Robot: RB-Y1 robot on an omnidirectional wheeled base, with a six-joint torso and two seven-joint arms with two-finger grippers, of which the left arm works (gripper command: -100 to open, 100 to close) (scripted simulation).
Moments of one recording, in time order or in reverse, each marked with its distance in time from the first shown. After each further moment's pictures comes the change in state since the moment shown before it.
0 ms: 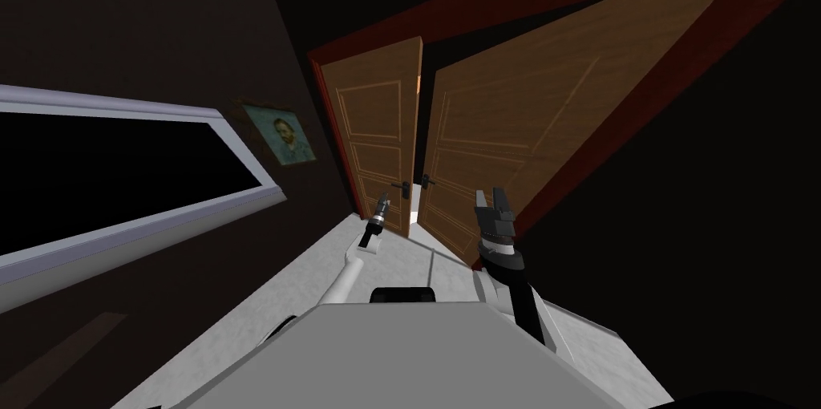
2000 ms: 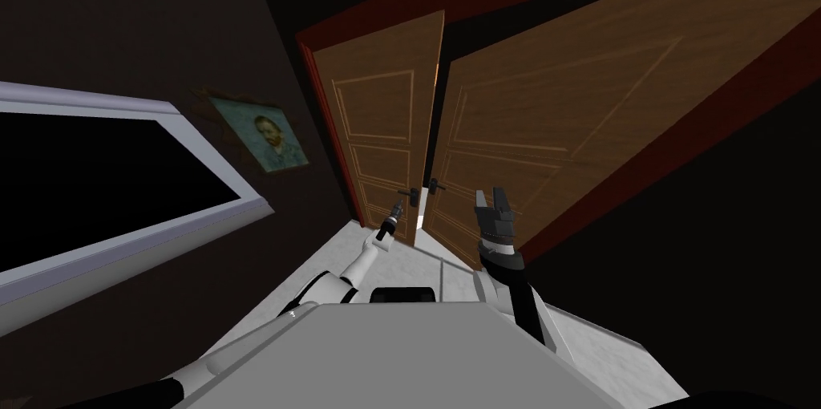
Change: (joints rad) arm -0.274 -0.062 -0.066 0.497 -0.015 0.058 0.054
